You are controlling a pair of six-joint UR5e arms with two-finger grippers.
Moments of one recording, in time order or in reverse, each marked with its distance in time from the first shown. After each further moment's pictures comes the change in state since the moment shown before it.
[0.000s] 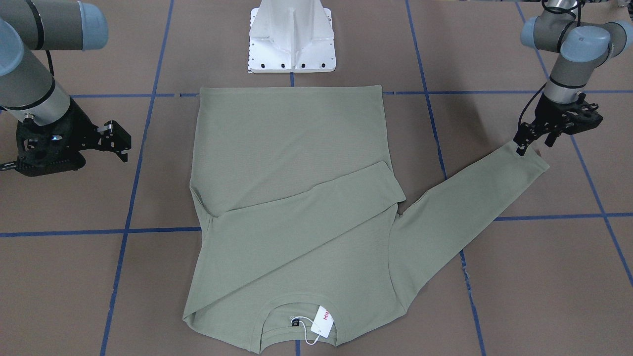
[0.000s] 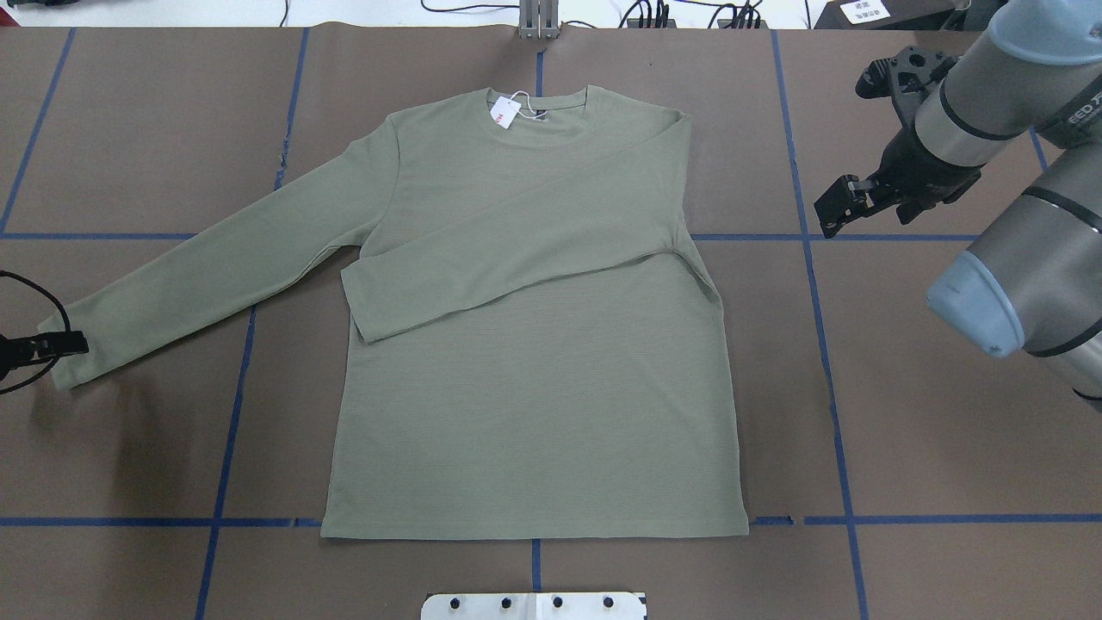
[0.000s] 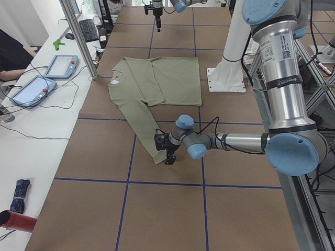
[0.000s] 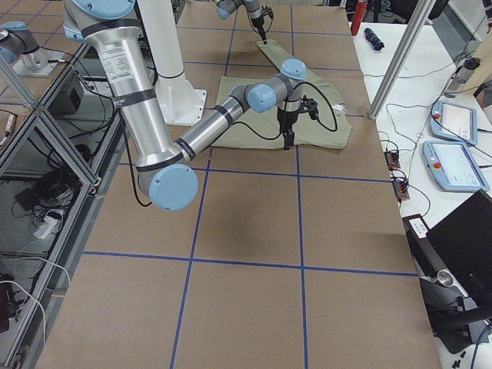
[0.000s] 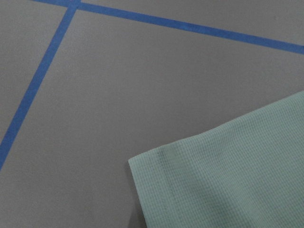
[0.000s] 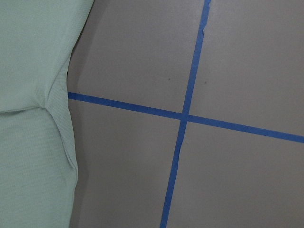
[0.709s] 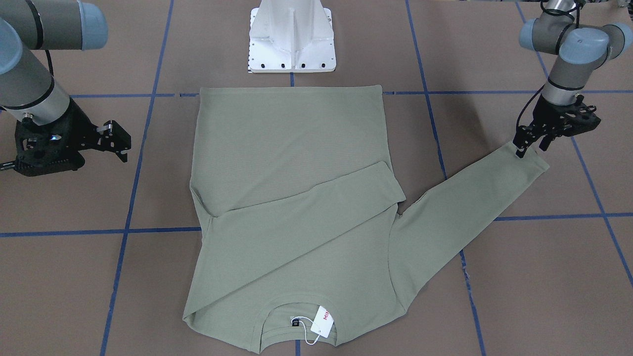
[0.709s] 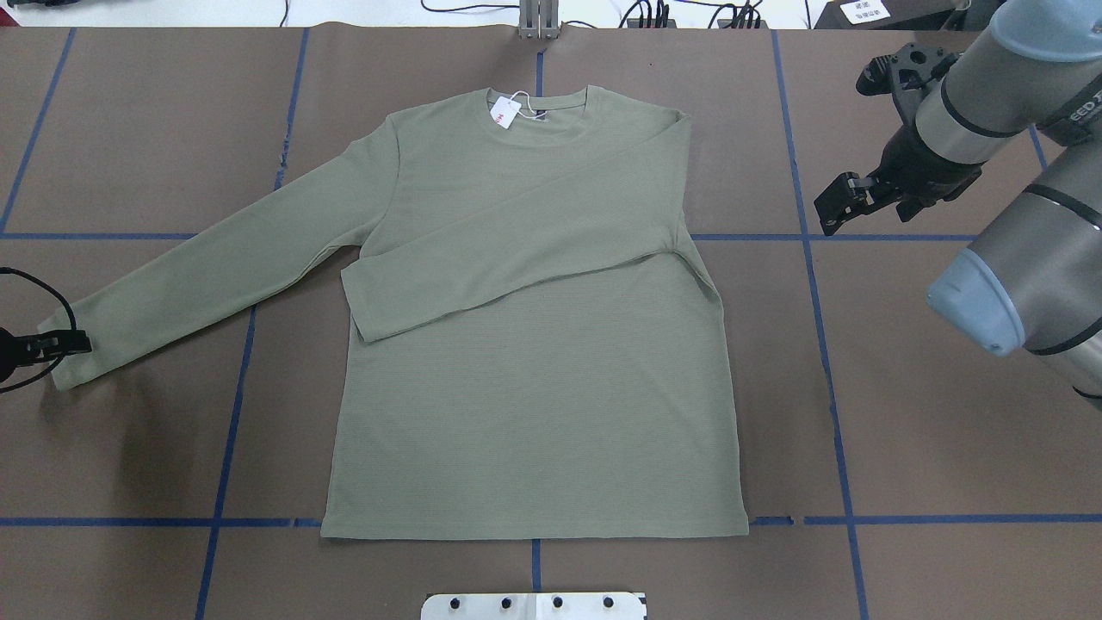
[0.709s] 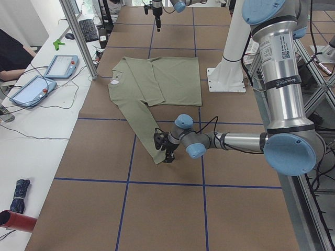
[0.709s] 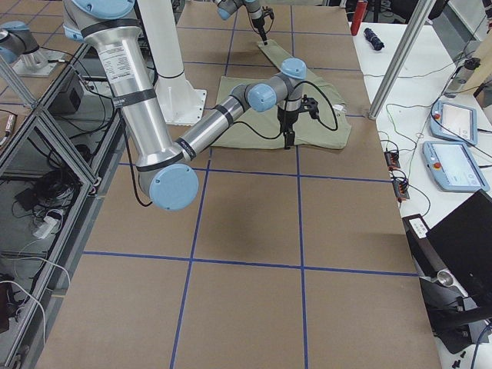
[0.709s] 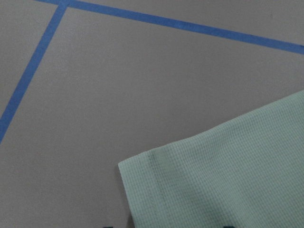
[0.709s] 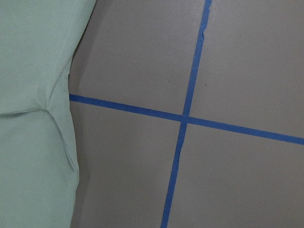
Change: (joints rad) left arm -0.003 -0.007 -0.002 0.000 -0.009 -0.001; right arm 0.003 0.003 0.000 0.000 0.000 0.000
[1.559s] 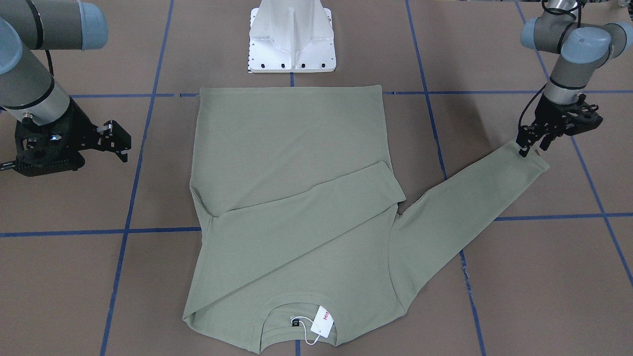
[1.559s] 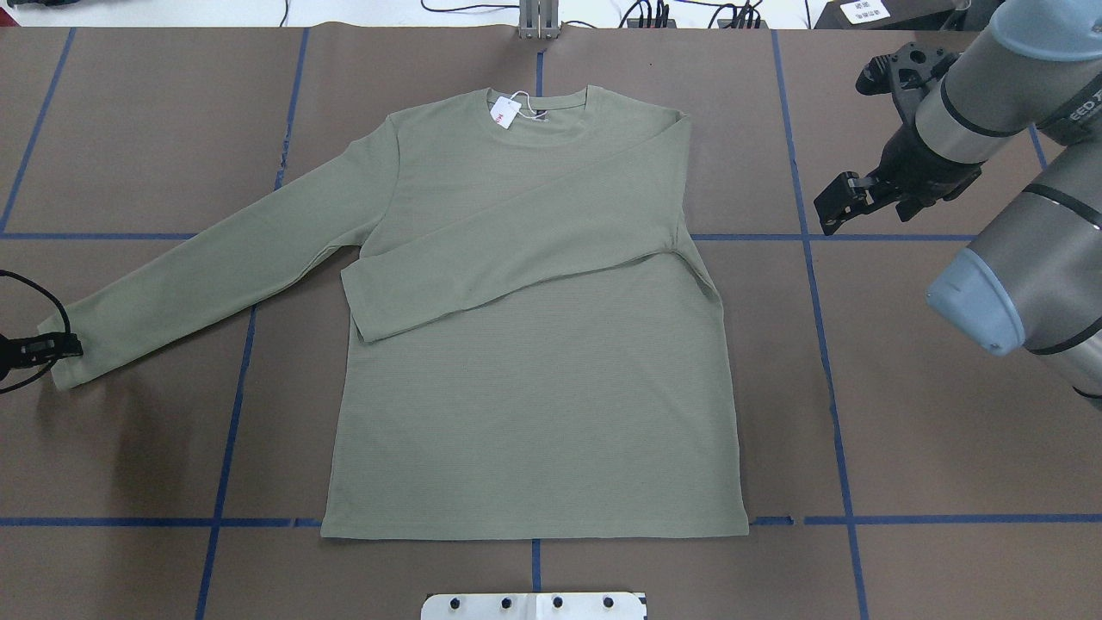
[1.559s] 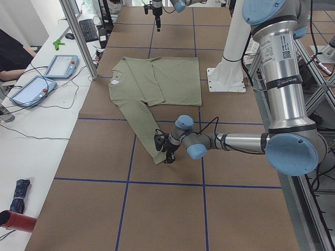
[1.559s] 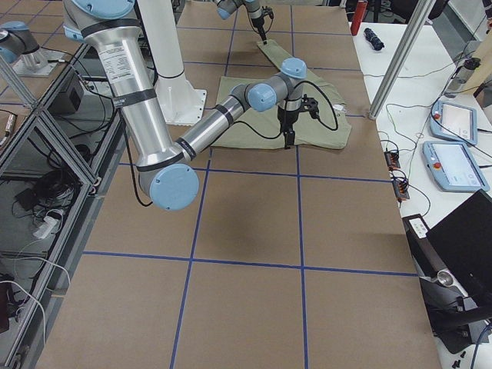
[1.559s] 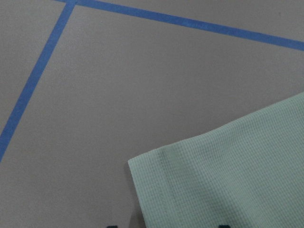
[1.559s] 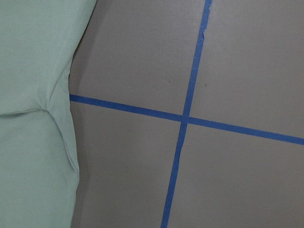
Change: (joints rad) left arm -0.001 0.010 0.000 0.000 -0.002 -0.005; right arm 0.000 0.001 0.000 -0.001 0.000 0.000
